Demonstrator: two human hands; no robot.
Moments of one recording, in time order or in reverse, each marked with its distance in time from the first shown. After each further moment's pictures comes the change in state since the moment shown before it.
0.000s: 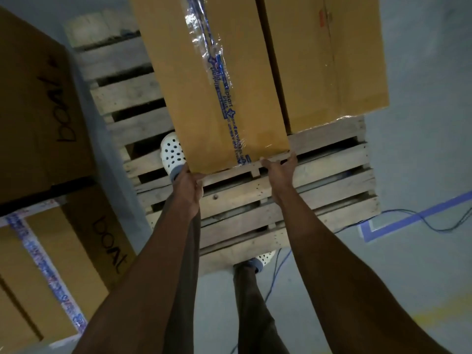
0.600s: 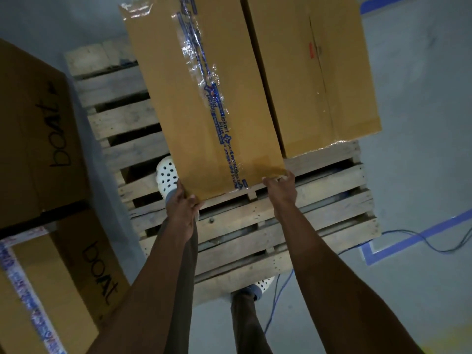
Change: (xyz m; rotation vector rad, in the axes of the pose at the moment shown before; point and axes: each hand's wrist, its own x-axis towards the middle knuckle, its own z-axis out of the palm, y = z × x) left_hand 0.028 -0.009 0.002 -0.122 0.060 0.118; right_hand 0.020 -0.020 -0.004 -0.272 0.117 0.046
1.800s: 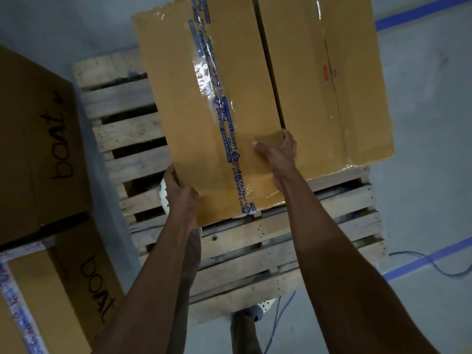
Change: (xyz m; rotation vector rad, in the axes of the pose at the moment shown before) left_hand 0.035 0.065 0.036 0.279 0.001 0.220; right_hand 0.044 -0.114 0.048 -0.003 -0.183 -0.317
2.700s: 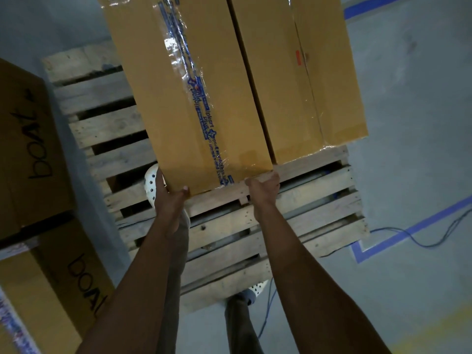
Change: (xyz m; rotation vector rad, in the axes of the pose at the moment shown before) left_hand -0.013 -0.043 -0.011 0.126 -0.075 0.072; right_hand -0.085 0.067 -0.008 0.105 0.195 0.306
